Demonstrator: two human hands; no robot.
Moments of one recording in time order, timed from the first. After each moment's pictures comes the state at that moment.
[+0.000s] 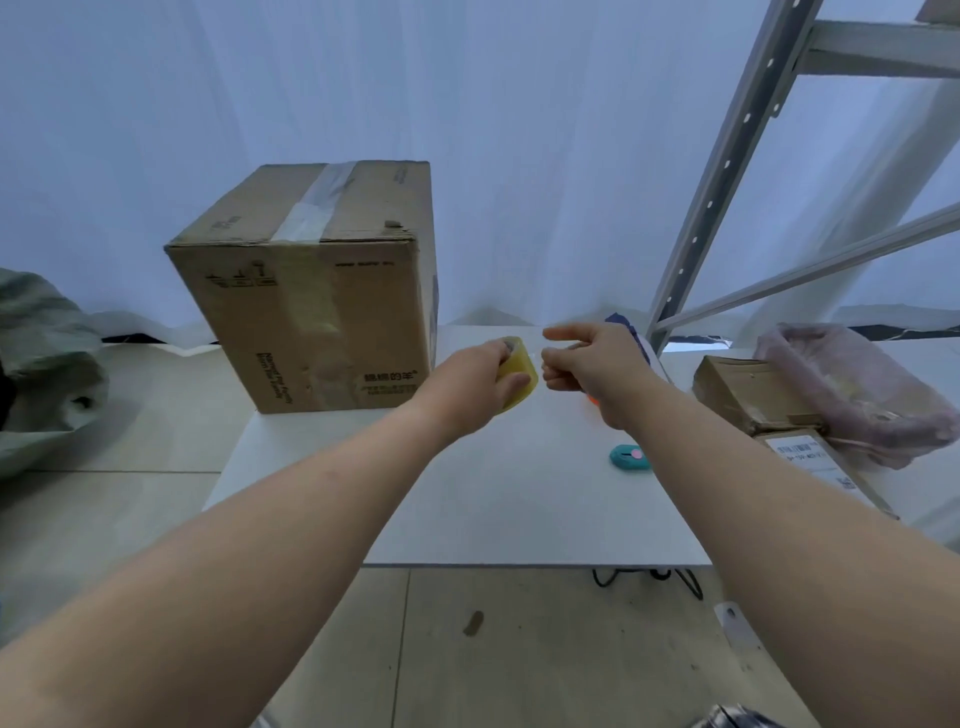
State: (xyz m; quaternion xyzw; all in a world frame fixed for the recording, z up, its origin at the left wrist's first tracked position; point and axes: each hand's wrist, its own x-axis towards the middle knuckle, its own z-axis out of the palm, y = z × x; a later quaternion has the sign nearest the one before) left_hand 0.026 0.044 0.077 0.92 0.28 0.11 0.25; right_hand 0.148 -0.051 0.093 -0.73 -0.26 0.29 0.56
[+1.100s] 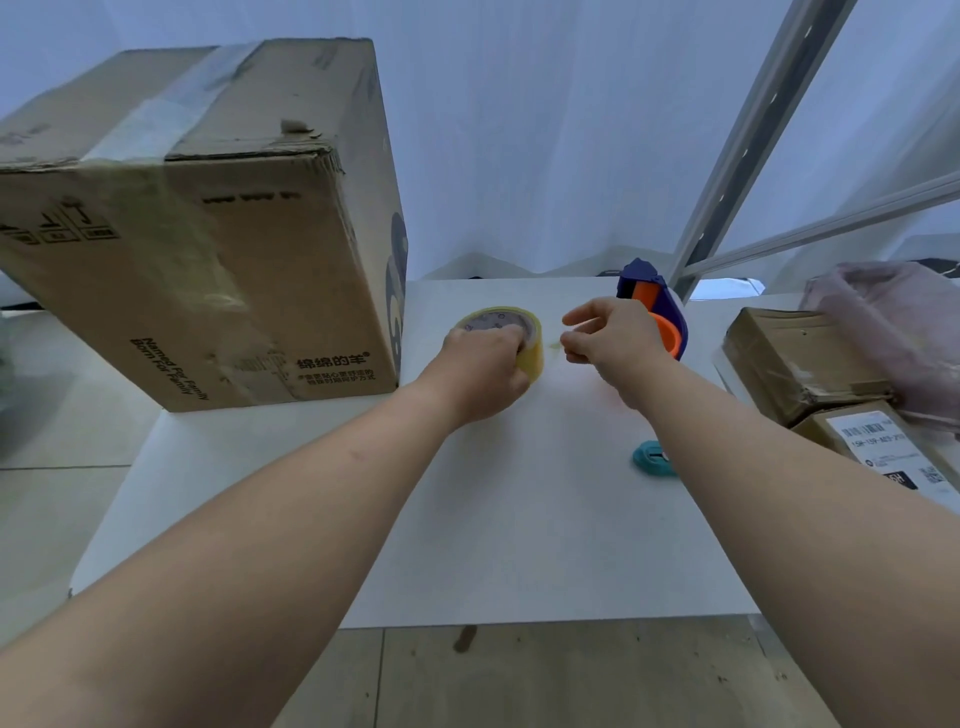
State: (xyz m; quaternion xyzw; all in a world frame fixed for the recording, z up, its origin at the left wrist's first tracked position) left_hand 0.110 0.091 -0.003 0.96 0.24 0.02 0.12; right_hand 0.230 -0.006 0.009 -0.83 -0.27 0.21 0.45
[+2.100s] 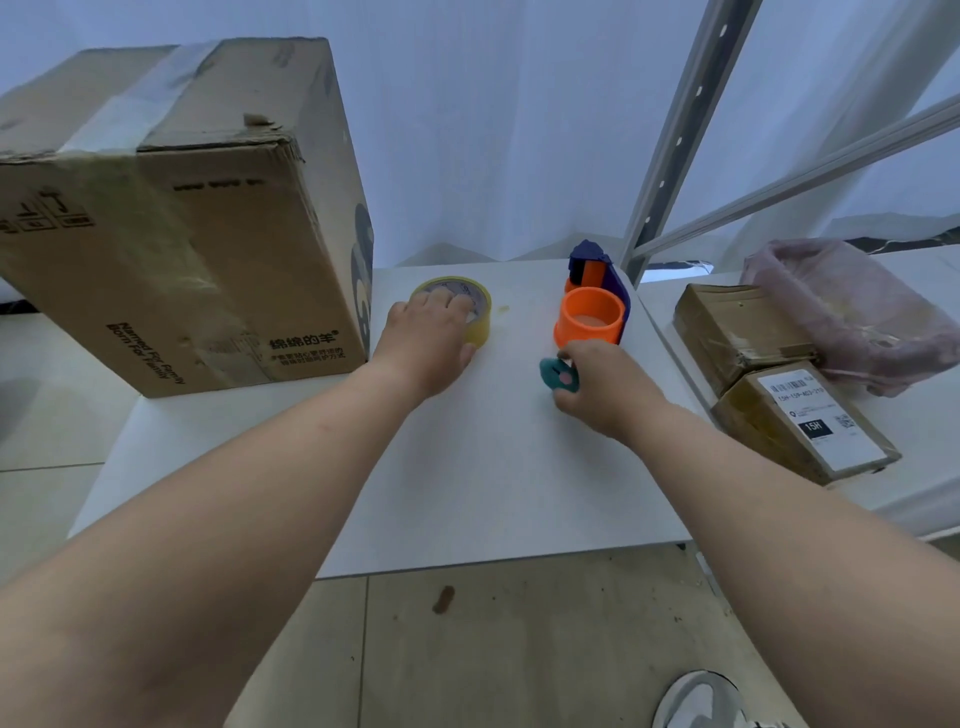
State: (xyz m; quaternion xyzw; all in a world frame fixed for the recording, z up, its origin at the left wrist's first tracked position) left_hand 0.095 0.083 0.006 0.96 0.27 0.03 0.01; right_hand 0.202 -0.079 0.003 -0.88 -0.43 0.12 0.15
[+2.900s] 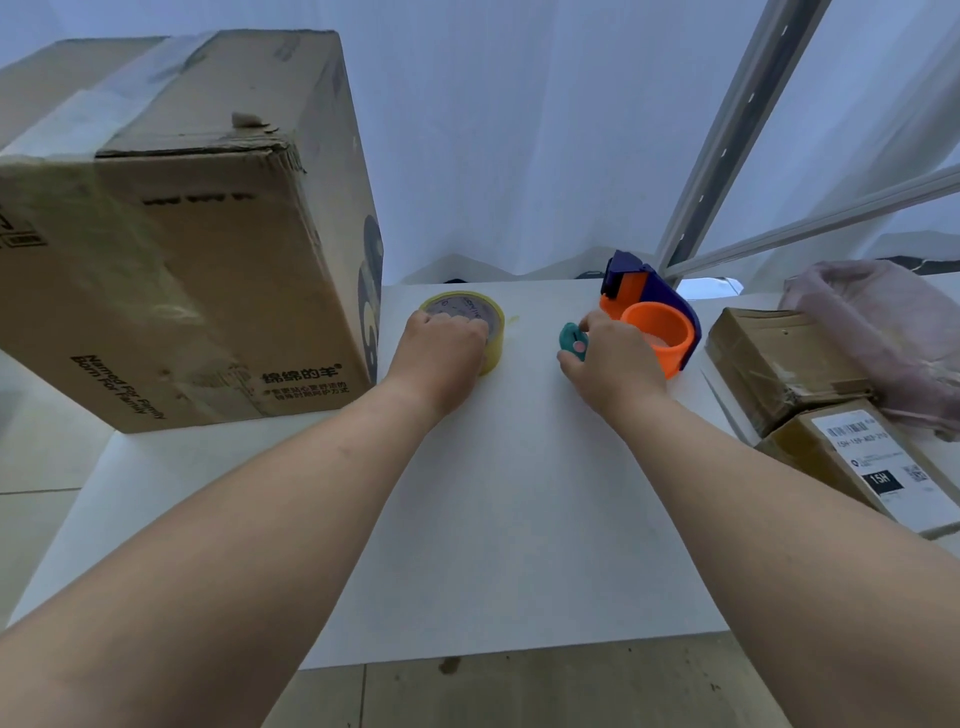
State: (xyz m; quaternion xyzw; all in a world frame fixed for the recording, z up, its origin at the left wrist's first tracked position) left_hand 0.123 0.121 -0.020 0.97 0.24 0.03 -0.04; right_hand 0.241 -0.009 -0.016 -0.92 -0.34 0.03 0.21
